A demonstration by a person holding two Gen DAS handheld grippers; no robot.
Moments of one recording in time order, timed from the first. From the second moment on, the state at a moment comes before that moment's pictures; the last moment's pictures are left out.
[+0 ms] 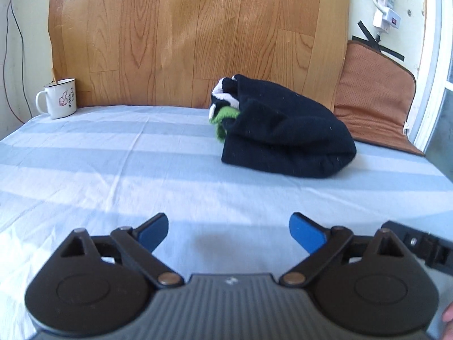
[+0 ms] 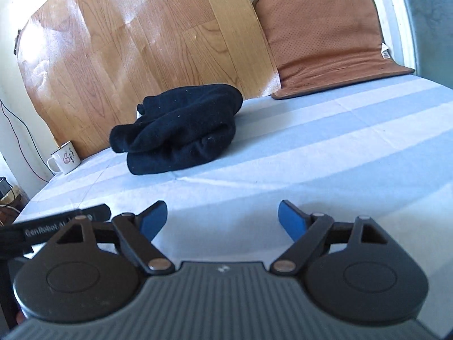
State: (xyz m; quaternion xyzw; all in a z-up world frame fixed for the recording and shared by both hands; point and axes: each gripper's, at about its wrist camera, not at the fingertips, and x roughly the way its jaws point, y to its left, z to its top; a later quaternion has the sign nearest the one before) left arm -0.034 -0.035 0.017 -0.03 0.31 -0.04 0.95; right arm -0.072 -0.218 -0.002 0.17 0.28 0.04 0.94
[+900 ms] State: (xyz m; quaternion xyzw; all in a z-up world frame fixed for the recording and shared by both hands) left arm -0.044 -0.040 0.006 -0.01 0.31 -0.04 0.95; right arm -0.088 -0.225 -0.013 0.21 0.25 0.05 0.94
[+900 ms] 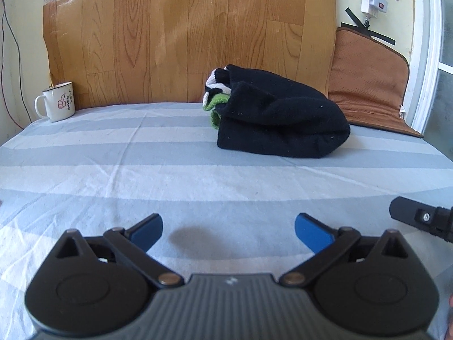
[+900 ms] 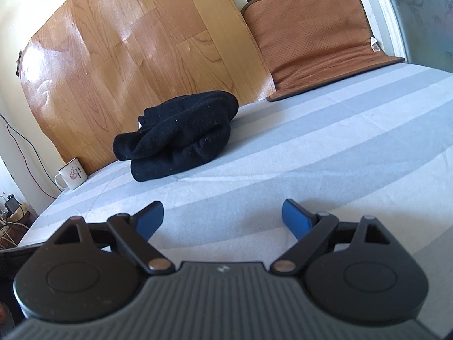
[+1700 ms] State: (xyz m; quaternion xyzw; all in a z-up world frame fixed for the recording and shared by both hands) left arm -0.045 -0.035 0.004 -0.04 0.31 -0.05 0.95; right arm -0.090 -0.224 -0.012 0.21 0.25 0.05 0.94
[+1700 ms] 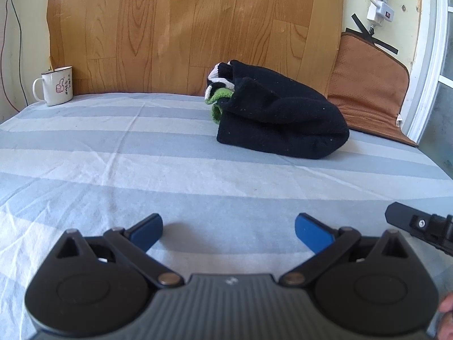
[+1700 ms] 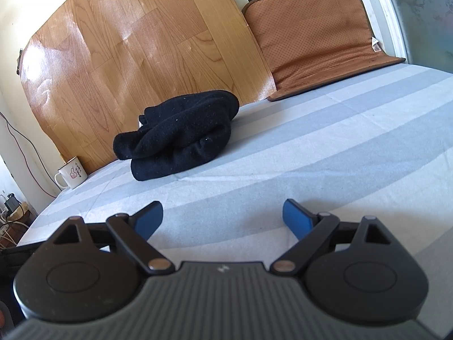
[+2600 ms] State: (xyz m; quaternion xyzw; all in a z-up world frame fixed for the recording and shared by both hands) left arm -0.053 -0.044 0.009 0.00 0.29 -0.03 0.96; right arm -0.087 -0.228 -0.013 0.21 0.25 0.05 0.94
